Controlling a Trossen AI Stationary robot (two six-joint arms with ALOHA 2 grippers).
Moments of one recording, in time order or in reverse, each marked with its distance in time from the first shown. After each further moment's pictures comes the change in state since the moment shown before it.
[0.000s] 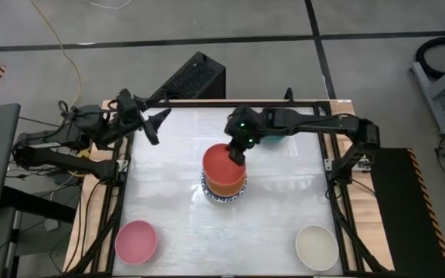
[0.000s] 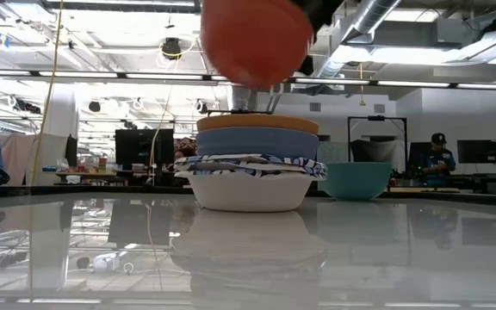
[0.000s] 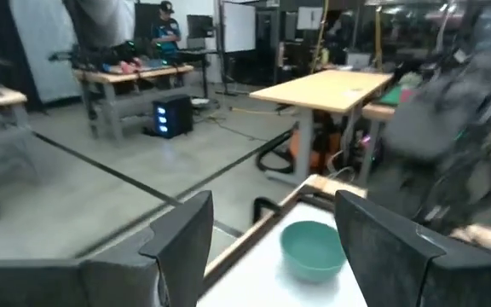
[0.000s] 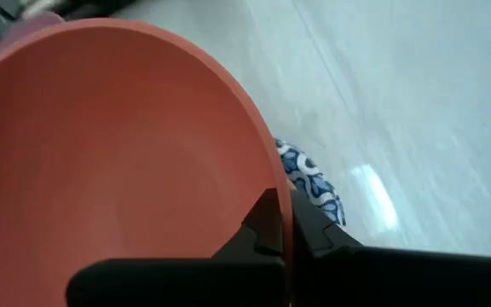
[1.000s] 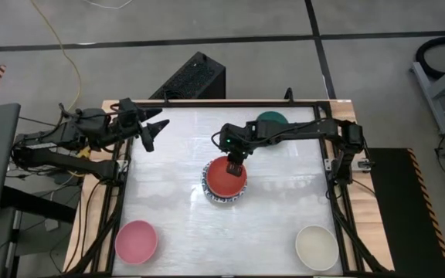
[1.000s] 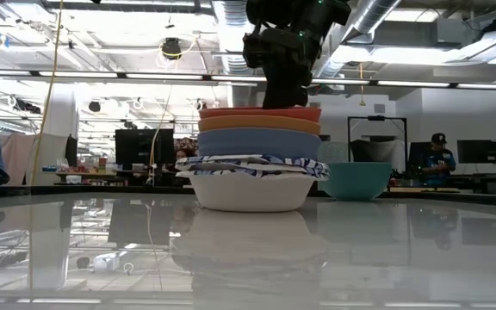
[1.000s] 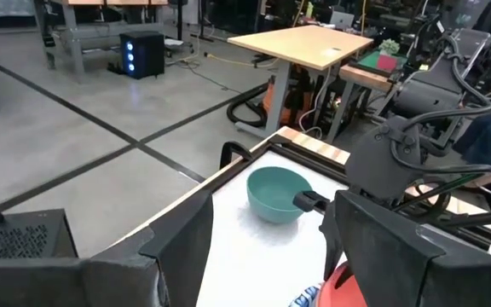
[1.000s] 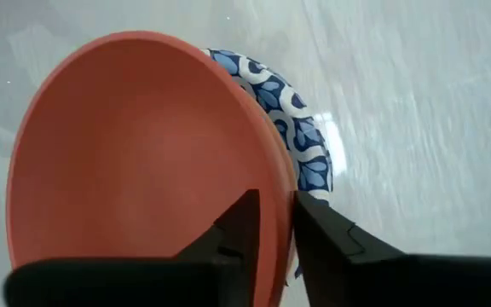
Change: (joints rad) left arm 0.000 -0.044 -0.001 -0.223 0.090 -0.235; right arm 0.047 0.160 0.000 -0.080 0.100 -0.124
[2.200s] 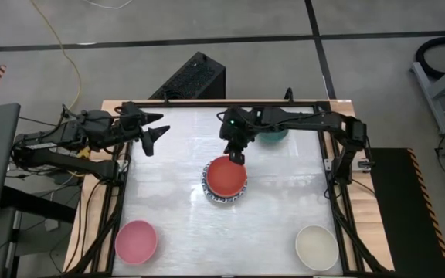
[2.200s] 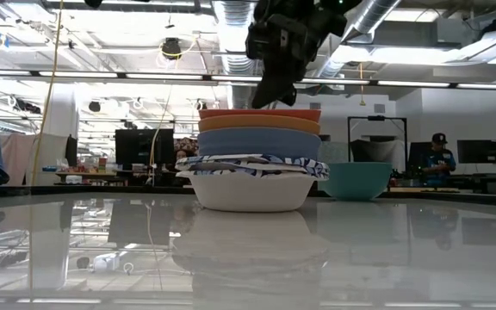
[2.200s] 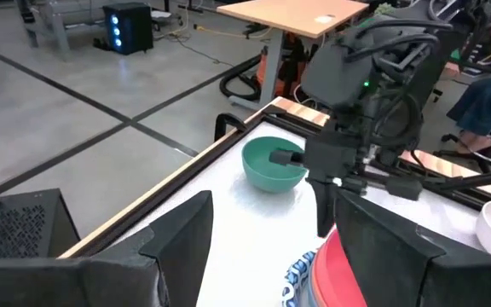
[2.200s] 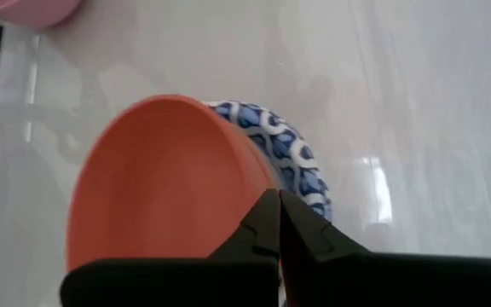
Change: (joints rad) left arm 0.000 0.000 0.000 -0.091 0.053 -0.020; right arm -0.122 -0.032 0.000 0.080 -0.259 -0.149
